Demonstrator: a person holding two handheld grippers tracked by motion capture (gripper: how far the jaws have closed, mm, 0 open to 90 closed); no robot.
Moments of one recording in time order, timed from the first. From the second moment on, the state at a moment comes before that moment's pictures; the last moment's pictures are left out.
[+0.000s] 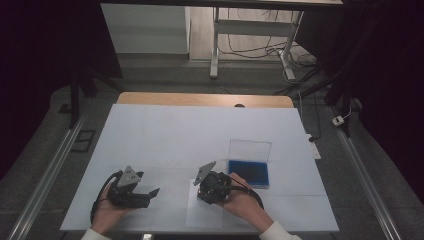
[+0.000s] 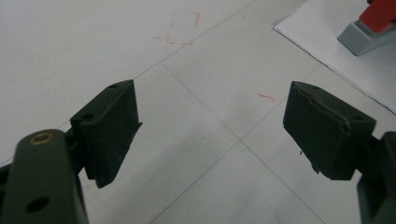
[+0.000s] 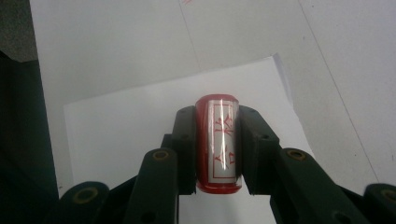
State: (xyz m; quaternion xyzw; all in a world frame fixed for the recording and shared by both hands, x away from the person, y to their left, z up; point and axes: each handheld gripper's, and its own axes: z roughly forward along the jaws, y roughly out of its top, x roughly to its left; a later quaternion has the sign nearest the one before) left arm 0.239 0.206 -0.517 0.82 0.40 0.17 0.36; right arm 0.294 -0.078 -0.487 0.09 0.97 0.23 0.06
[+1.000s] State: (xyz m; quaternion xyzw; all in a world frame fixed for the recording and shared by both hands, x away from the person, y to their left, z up) left arm 0.239 0.204 -0.519 0.82 0.40 0.17 0.36; right arm 0.296 -0.069 -0.489 0.10 0.97 0.19 0.06
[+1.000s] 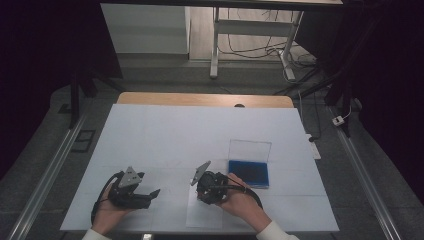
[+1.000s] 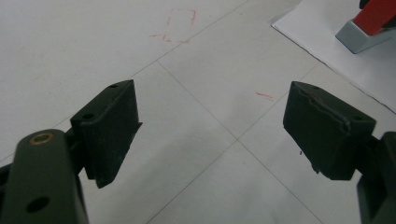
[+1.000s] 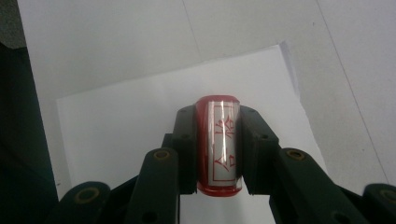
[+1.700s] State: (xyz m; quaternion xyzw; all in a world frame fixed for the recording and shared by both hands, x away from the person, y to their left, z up) left arm 0.239 0.204 -0.518 0.82 0.40 0.17 0.36; right arm 0.295 -0.071 -0.489 0.09 0.97 0.20 0.06
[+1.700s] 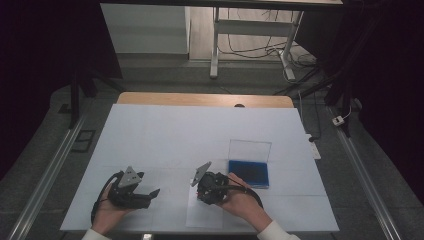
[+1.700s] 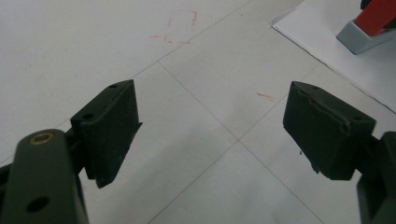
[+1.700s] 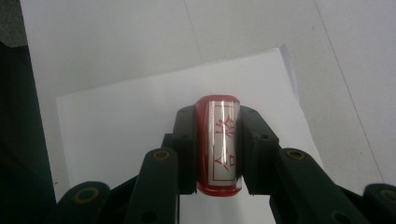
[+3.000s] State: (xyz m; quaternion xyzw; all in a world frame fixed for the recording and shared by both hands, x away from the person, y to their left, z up) left arm 0.239 0.206 -0.517 0.82 0.40 0.17 0.36; right arm 0.311 -0.132 -0.439 0.14 0.93 0.32 0.09
